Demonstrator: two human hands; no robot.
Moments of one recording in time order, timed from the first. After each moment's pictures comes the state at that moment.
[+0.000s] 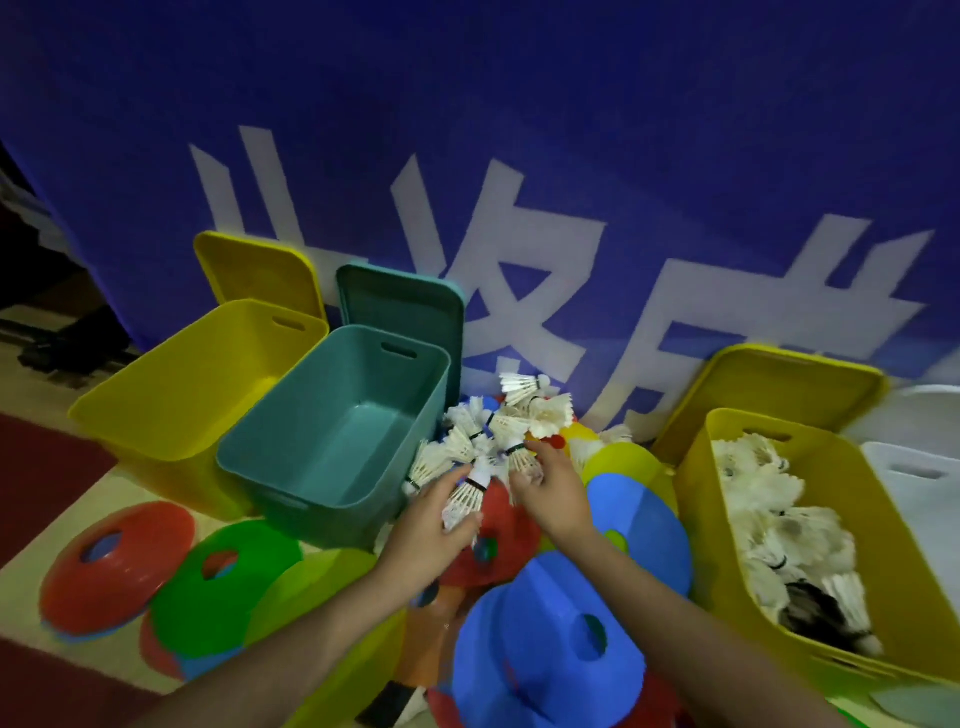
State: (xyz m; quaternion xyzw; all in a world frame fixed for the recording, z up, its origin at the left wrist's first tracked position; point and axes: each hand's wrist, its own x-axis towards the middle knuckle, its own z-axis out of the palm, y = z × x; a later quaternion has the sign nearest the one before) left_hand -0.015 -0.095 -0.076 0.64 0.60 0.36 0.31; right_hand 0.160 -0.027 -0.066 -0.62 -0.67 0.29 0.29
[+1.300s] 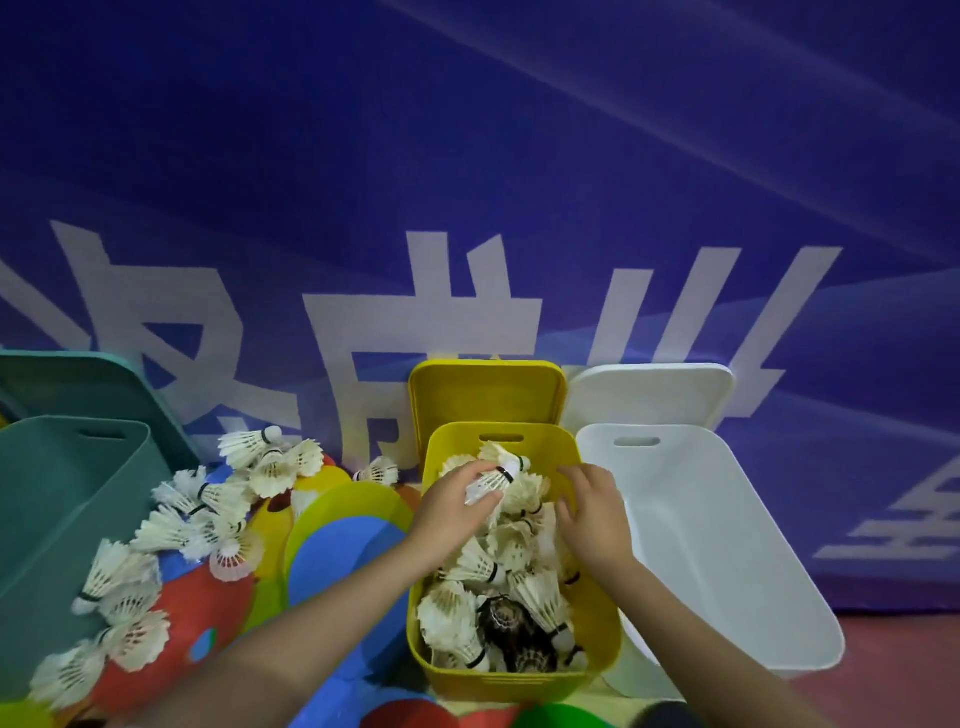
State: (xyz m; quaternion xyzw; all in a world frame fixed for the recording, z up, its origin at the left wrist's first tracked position) left_hand 0.380 0.020 -0.053 0.71 0.52 0.29 0.36; right_hand 0.587 -0.005 -0.082 -0.70 -0.66 0.08 0.27
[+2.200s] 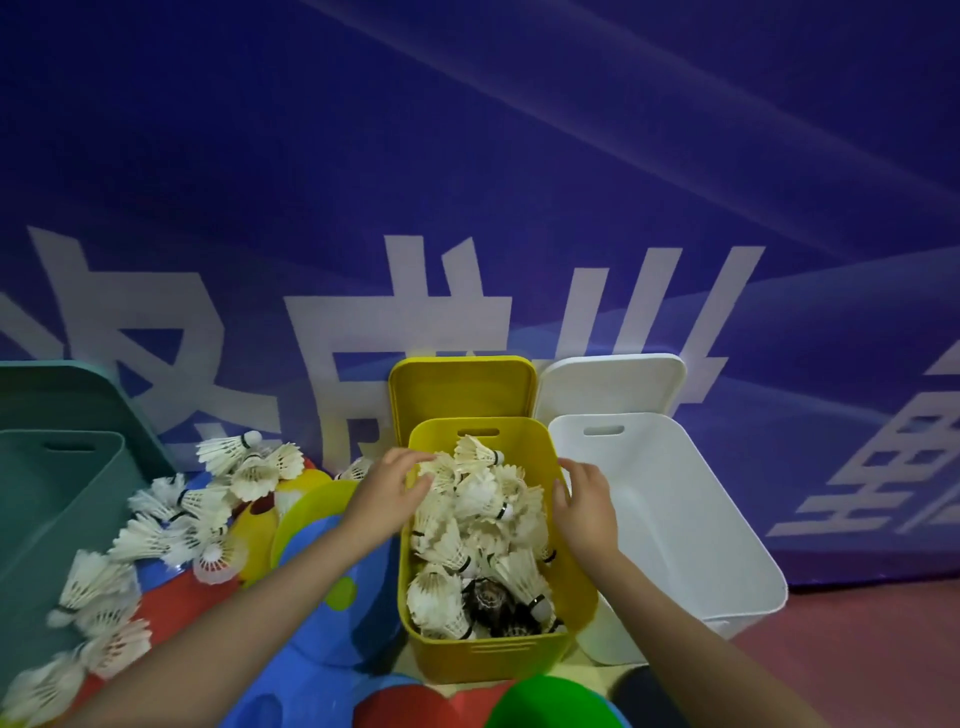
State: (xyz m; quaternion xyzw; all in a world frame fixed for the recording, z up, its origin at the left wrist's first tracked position) left_hand 0.320 0.027 -0.050 0.77 0.51 0.28 0.25; right_hand 0.581 -0.039 -0.066 -0.75 -0.55 0.11 0.35
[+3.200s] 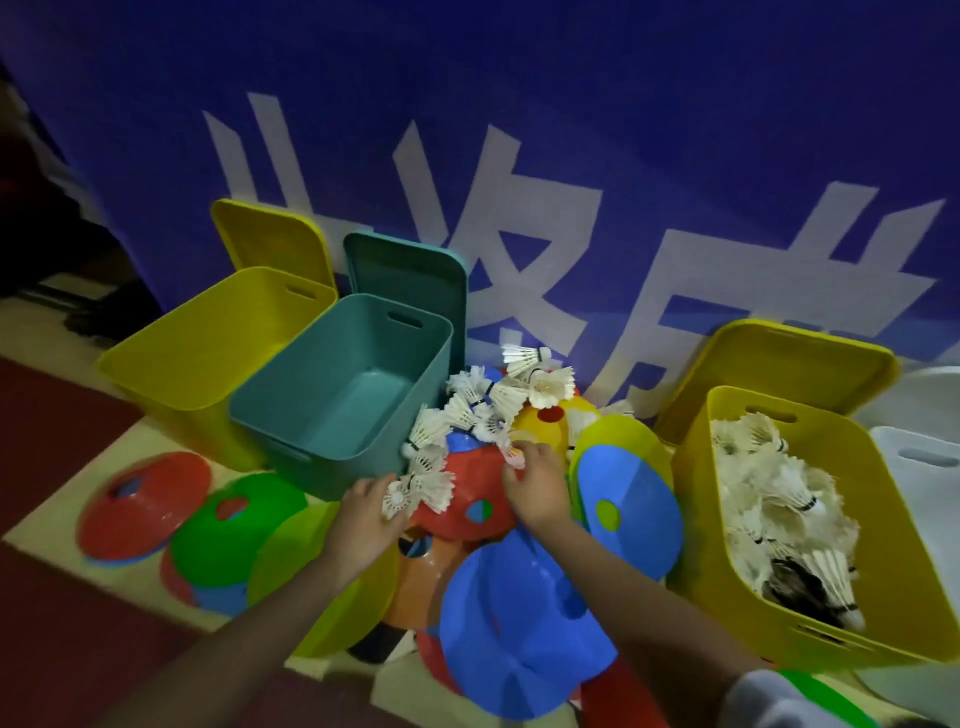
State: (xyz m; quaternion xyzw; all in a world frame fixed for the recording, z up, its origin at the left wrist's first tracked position) left_hand -0.066 -0.120 -0.142 0.59 0.75 0.19 0.22; right_hand 0.164 -0.040 -0.107 -0.63 -0.70 0.25 0.22
